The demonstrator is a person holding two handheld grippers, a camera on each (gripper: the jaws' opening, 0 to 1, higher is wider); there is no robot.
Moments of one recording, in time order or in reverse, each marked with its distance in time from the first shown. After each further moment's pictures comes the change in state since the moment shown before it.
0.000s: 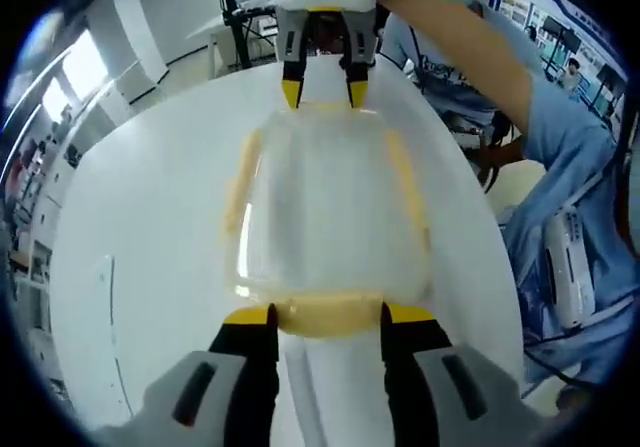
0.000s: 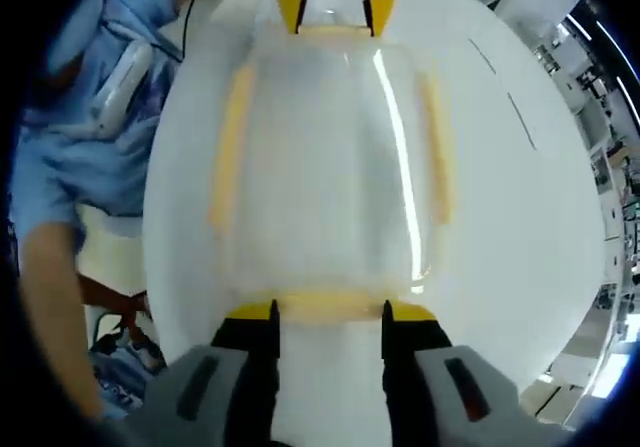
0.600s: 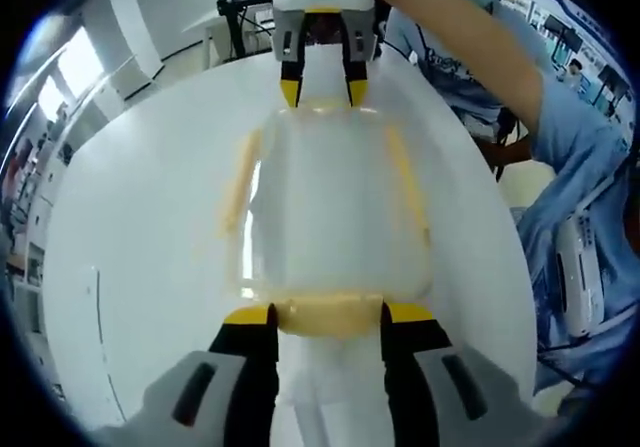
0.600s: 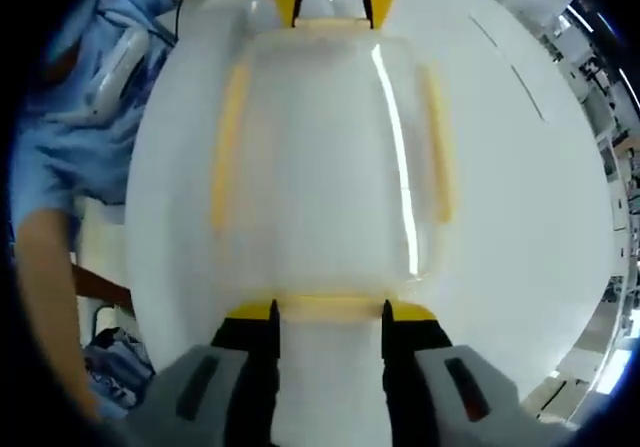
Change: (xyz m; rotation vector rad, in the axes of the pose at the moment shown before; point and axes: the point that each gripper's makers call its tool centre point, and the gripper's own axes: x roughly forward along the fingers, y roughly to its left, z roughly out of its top) left arm 0.042 0.010 0.012 0.003 0.024 -0.016; right arm 0.028 -0.004 -0.037 0.024 0.031 0.027
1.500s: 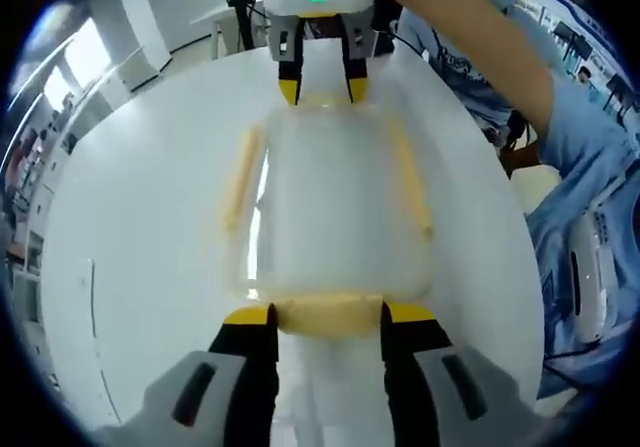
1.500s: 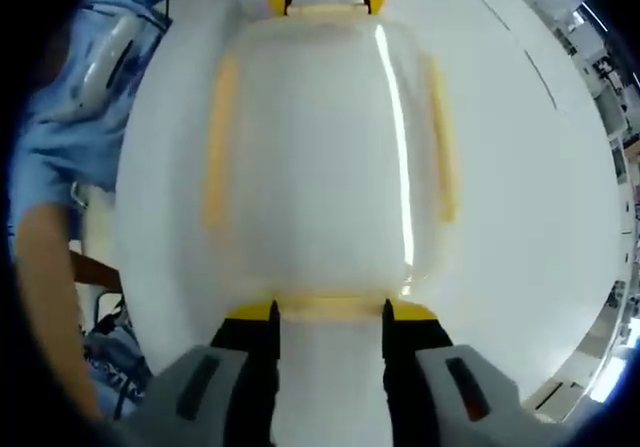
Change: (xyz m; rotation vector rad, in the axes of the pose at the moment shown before) left arm 0.012 0.006 -0.001 -0.037 0.013 0.021; right arm 0.008 -0.016 -0.012 -0.016 0.067 0.034
